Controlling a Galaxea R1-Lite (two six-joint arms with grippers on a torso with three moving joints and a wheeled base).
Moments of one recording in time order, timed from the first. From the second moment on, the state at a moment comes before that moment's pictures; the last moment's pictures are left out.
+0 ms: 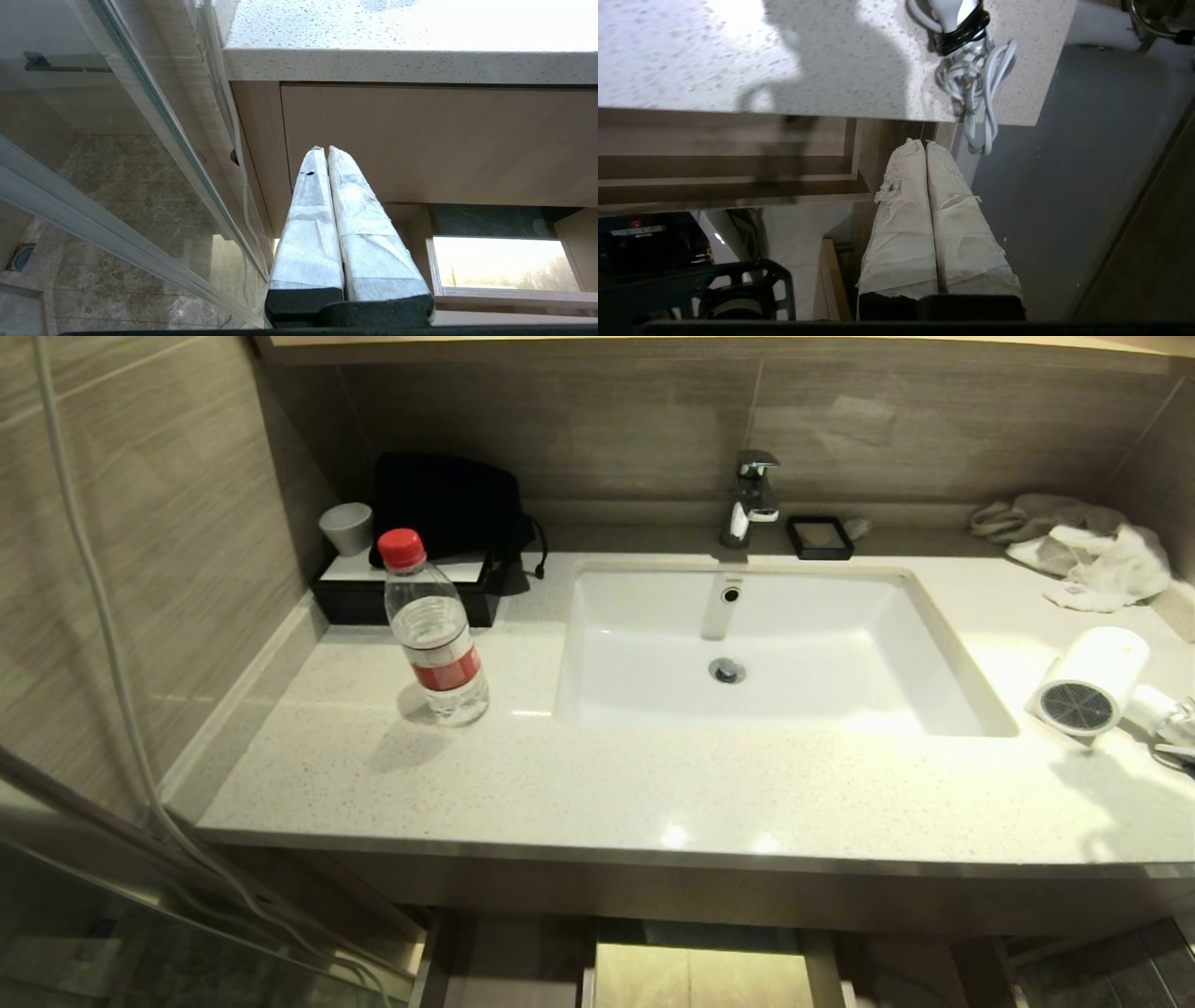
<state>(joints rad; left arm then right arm) 0.00 0.00 0.00 0.00 0.00 0.00 -0.44 1.53 -1.85 1.18 -0.07 -0.55</state>
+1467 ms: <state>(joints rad) 0.00 0.00 0.00 0.00 0.00 0.00 -0.51 1.90 -1.90 1.01 0.01 -0.95</state>
